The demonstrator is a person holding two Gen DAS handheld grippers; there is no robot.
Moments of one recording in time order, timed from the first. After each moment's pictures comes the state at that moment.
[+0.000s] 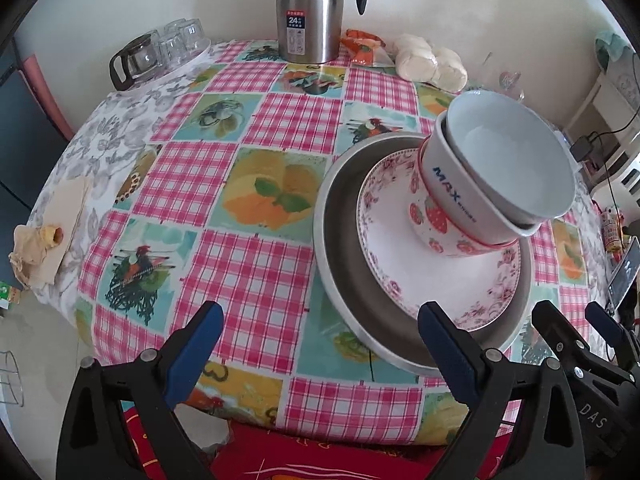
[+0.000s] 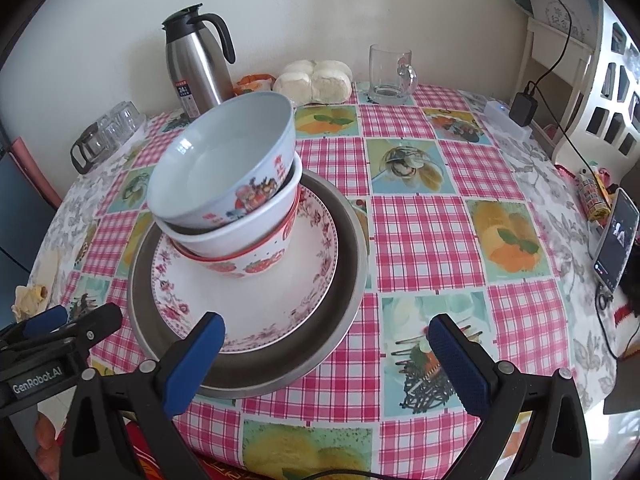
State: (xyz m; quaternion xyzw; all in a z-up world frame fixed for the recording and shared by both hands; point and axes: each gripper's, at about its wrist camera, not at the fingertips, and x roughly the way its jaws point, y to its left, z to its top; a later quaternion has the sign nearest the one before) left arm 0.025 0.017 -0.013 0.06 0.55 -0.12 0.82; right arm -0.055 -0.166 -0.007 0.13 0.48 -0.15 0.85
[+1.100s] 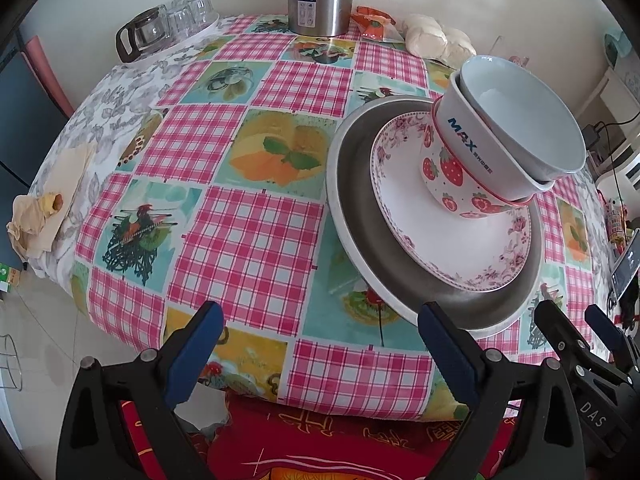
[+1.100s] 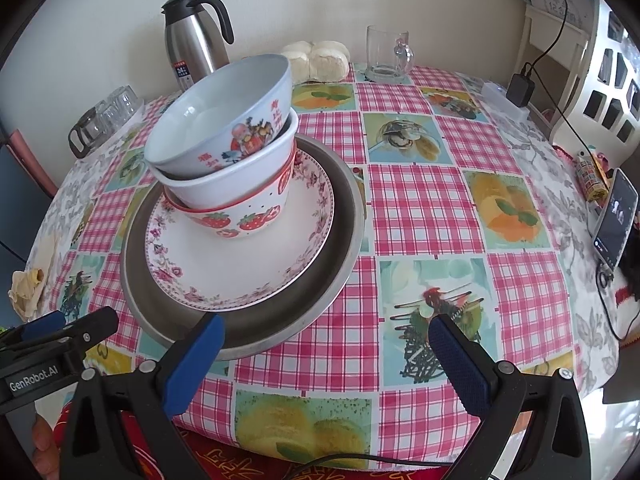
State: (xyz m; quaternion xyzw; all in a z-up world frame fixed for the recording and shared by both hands) left arm 0.008 0.031 -0.031 0.06 0.58 -0.11 0.80; right arm -0.073 -0.159 -0.019 0.13 0.50 -0.15 0.84
